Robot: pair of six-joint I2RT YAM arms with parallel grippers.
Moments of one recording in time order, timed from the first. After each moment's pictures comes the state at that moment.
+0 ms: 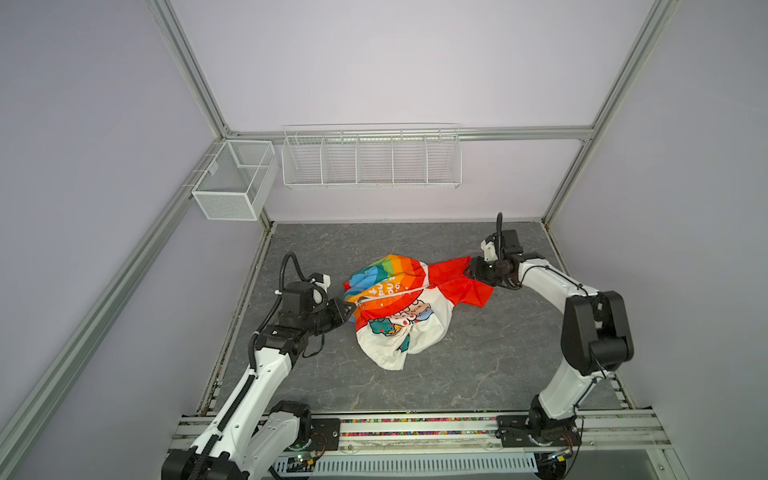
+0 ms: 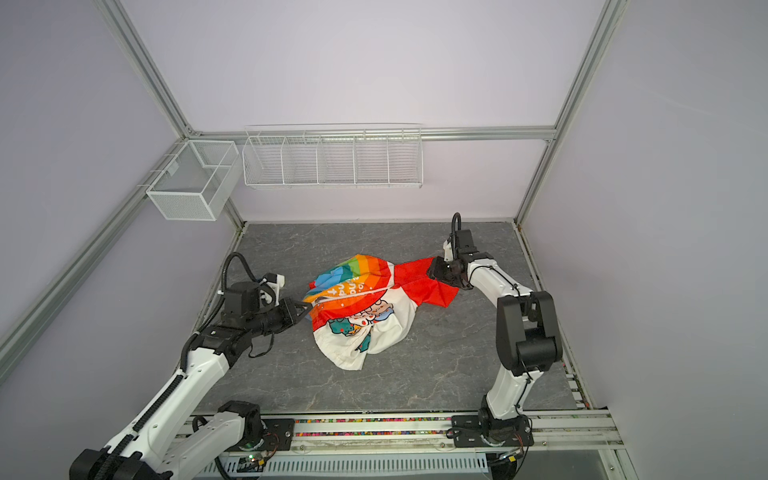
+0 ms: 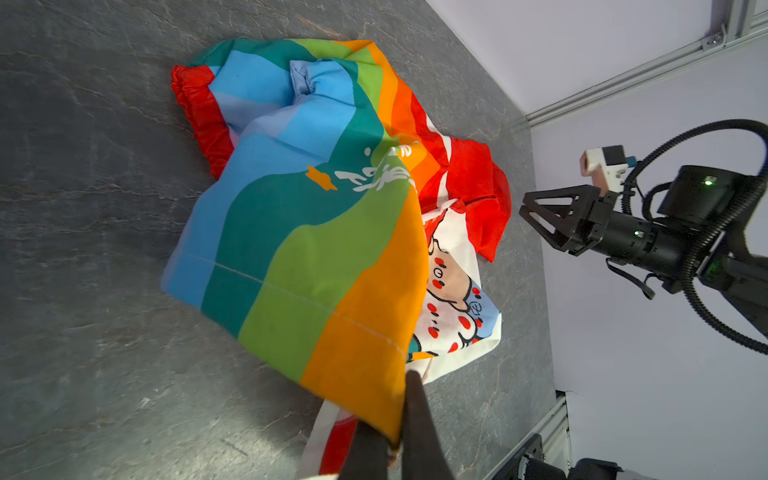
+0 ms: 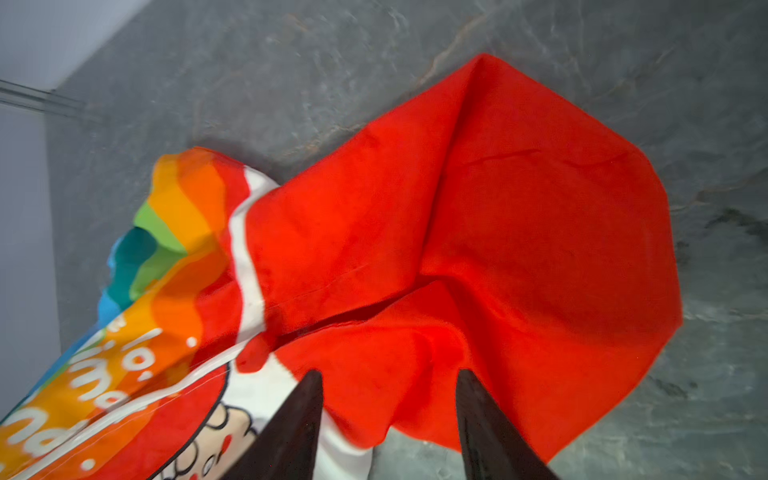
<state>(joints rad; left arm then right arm) -0.23 0.94 0.64 -0.36 0.51 -0.65 0.21 1.70 1.23 -0.48 -0.30 0.43</state>
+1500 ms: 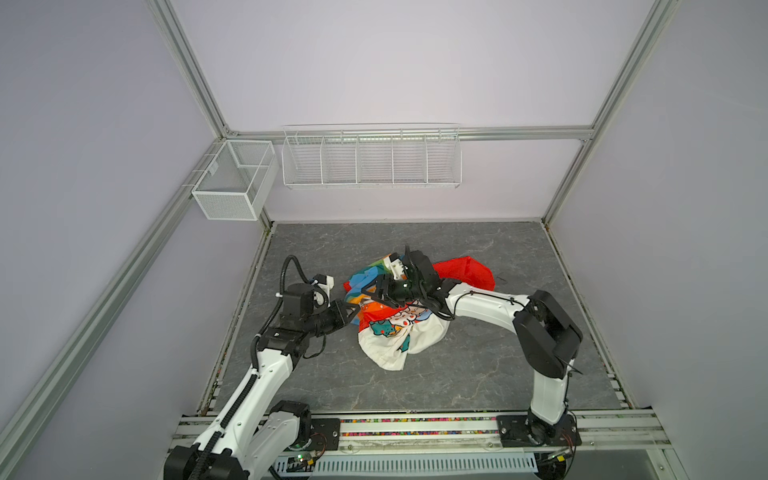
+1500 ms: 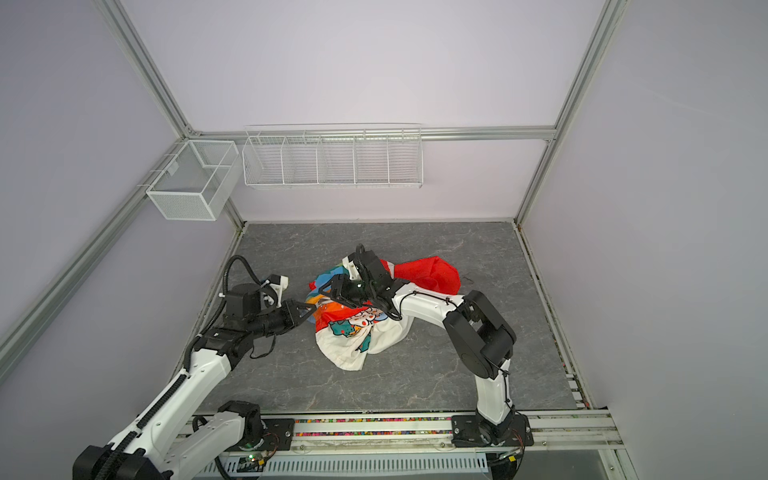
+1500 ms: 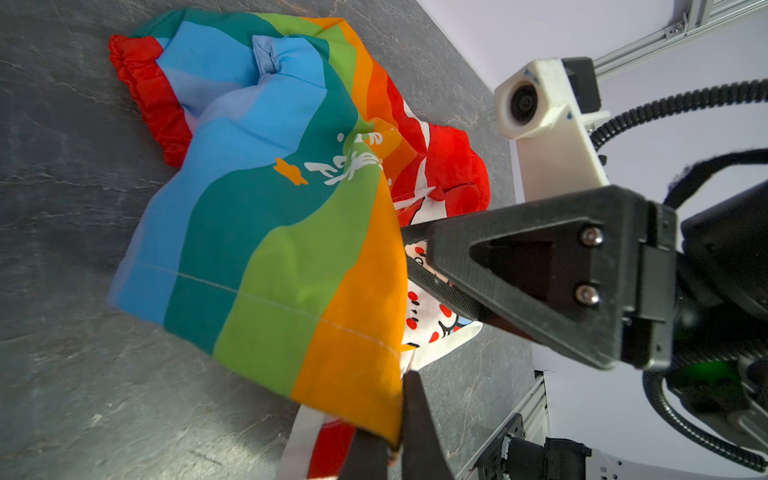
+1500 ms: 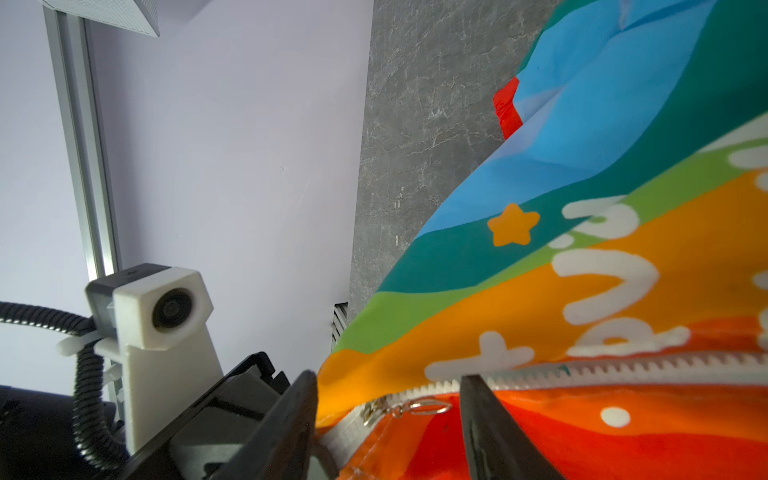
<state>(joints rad) -0.23 0.94 0.60 -0.30 0.58 -0.67 0.81 1.92 1.31 0.10 -0.53 1.09</state>
